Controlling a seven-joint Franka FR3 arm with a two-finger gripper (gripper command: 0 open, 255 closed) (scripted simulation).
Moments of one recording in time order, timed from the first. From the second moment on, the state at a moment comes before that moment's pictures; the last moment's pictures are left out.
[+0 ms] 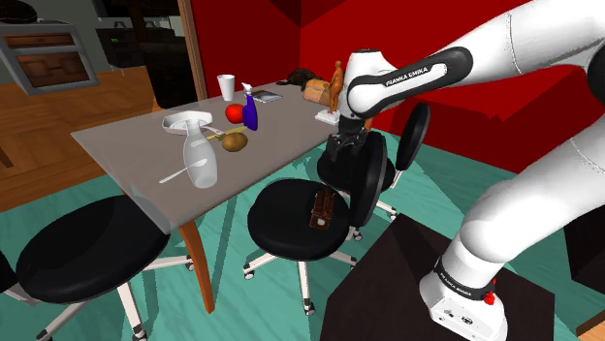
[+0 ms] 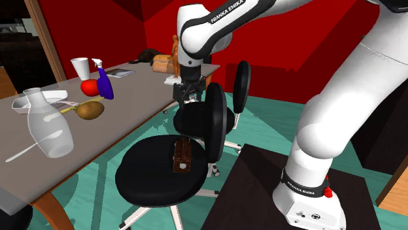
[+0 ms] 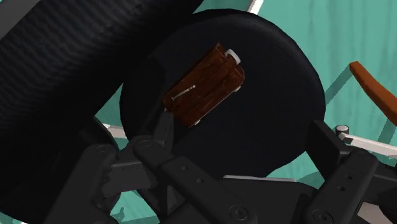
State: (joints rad) arm -0.10 -0.35 0.02 -2.46 -0.02 2.18 0.20
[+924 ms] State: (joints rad) arm -0.17 0.17 -0.01 -2.30 -0.07 2.49 0.46
